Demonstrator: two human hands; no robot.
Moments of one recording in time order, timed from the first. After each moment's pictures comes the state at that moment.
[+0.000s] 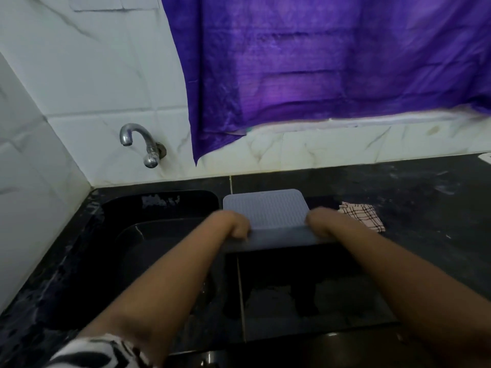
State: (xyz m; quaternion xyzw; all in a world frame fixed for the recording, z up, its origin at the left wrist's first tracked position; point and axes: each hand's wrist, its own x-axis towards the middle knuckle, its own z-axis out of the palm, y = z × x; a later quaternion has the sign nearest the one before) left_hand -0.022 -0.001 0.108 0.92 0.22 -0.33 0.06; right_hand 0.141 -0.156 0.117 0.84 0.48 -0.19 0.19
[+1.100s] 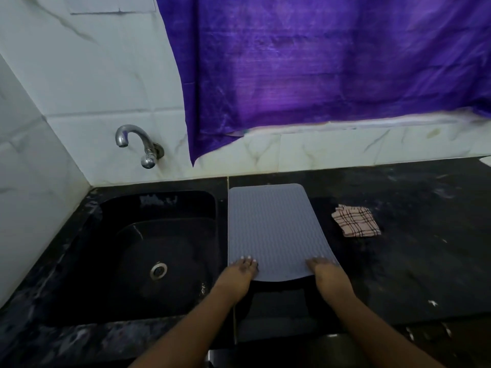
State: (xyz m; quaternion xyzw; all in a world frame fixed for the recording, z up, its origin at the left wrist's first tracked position) left_hand -0.075 -0.079 -0.036 0.95 0.26 -0.07 0.17; right_hand 0.116 -0.249 -0.016 0.88 0.45 -0.14 -0.02
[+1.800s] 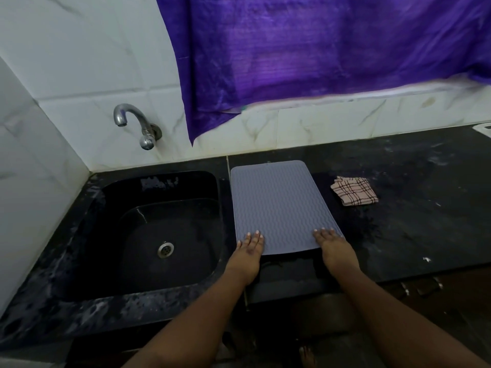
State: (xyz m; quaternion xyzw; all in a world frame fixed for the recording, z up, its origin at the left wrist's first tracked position) left_hand -0.092 -0.105 -0.035 0.95 0.25 -0.10 0.14; right_hand 0.107 -0.266 -0.040 0.90 0.42 -0.08 0.02
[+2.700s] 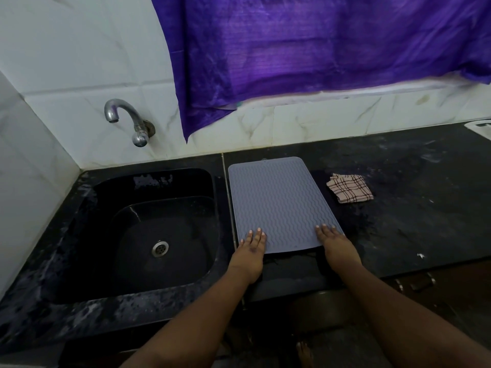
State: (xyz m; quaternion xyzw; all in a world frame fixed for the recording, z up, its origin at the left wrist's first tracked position) left_hand -0.077 -0.108 -0.049 0.96 0.24 -0.10 0.14; right_hand 0.125 -0.274 -0.049 0.90 0.42 -0.10 0.04
